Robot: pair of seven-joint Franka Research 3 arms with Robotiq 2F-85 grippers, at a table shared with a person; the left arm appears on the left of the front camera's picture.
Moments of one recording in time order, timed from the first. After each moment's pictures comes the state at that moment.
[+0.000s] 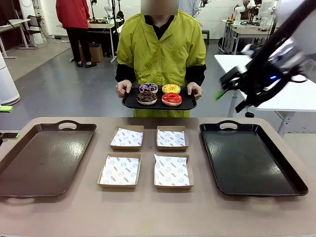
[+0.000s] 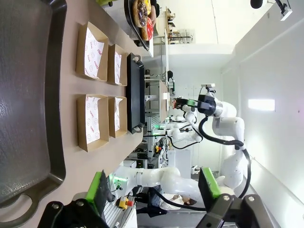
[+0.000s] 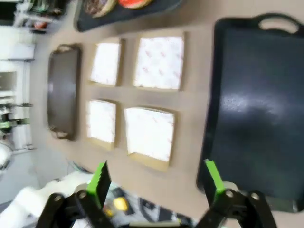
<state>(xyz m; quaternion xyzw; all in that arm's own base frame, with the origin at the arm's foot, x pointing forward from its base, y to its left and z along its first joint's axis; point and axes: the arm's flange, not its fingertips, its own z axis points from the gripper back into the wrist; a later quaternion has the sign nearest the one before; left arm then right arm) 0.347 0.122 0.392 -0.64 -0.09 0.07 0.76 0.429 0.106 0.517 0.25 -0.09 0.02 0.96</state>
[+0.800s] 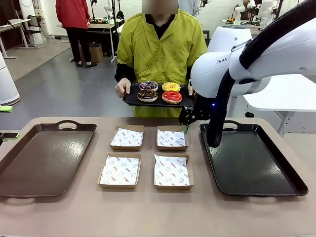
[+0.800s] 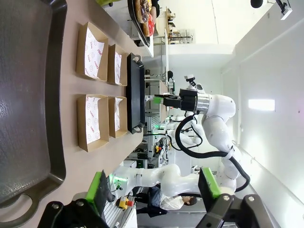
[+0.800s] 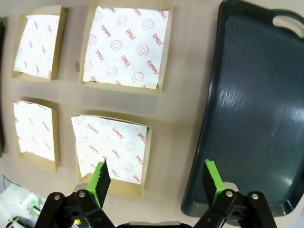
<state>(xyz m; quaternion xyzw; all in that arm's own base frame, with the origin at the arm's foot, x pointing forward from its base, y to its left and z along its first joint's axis) 0.347 0.122 0.392 -0.64 -0.09 0.07 0.76 0.446 0.231 0.436 0.06 -0.06 0.07 0.99</state>
